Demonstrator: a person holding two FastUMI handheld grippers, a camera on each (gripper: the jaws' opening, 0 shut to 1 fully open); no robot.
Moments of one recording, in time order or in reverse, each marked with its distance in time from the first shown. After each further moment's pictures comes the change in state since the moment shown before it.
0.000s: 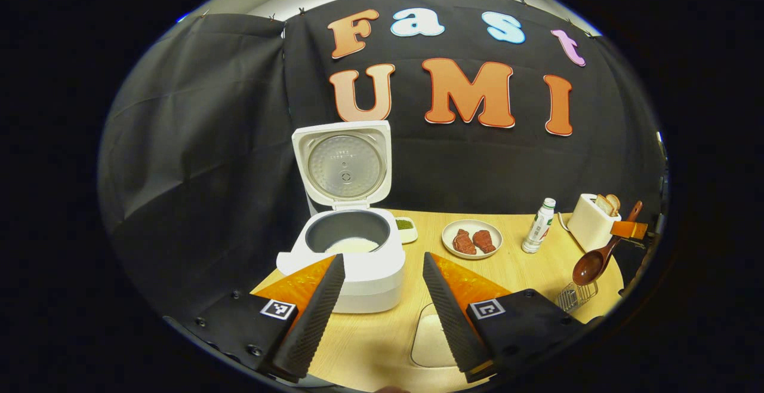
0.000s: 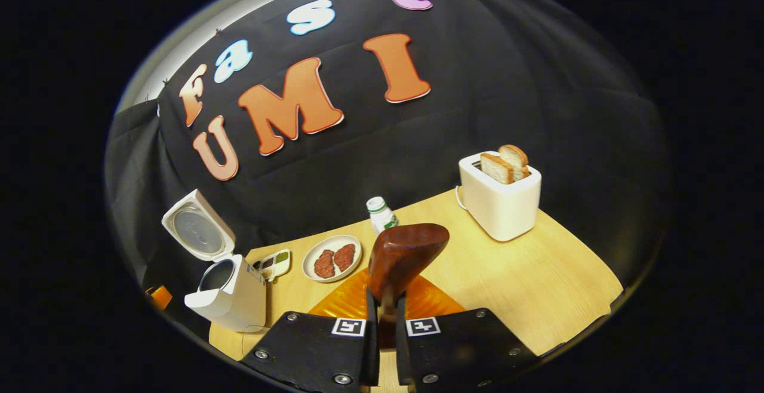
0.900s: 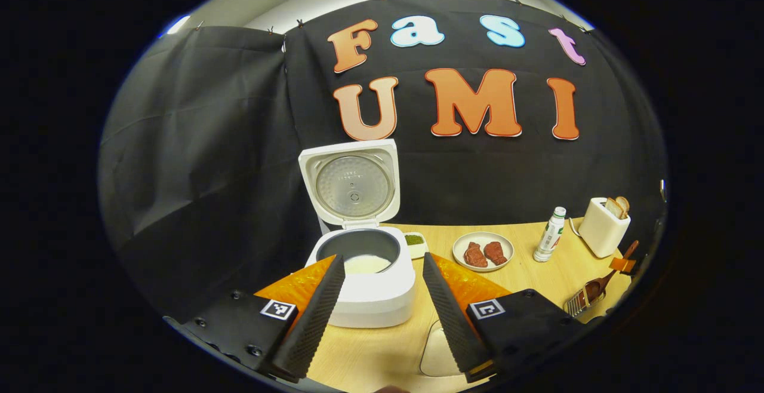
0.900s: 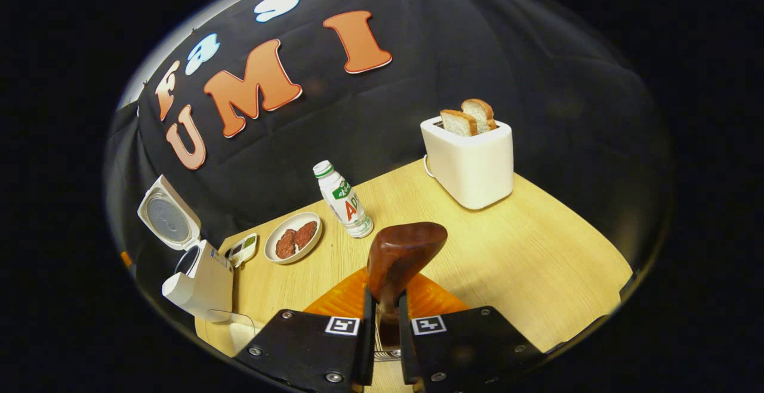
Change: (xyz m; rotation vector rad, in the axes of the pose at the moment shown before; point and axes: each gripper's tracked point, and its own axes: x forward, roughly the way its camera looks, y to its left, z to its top) left arm 0.011 0.014 0.036 0.035 -0.065 0.060; right arm 0.031 -0.065 -0.066 0.053 0.108 -0.061
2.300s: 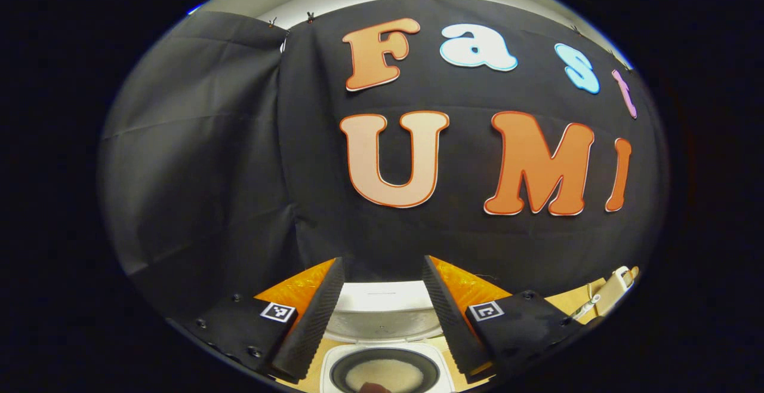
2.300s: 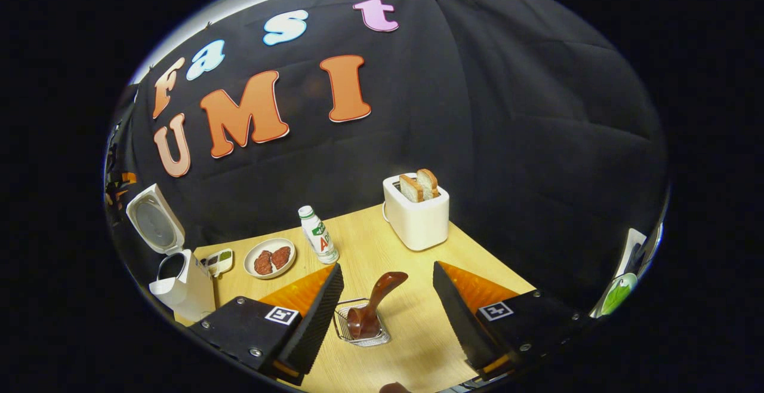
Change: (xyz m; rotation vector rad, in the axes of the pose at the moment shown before) left arm 0.289 0.091 0.186 -0.104 -0.056 -0.057; right arm -0.135 -0.012 0.082 -0.125 -0.190 -0.227
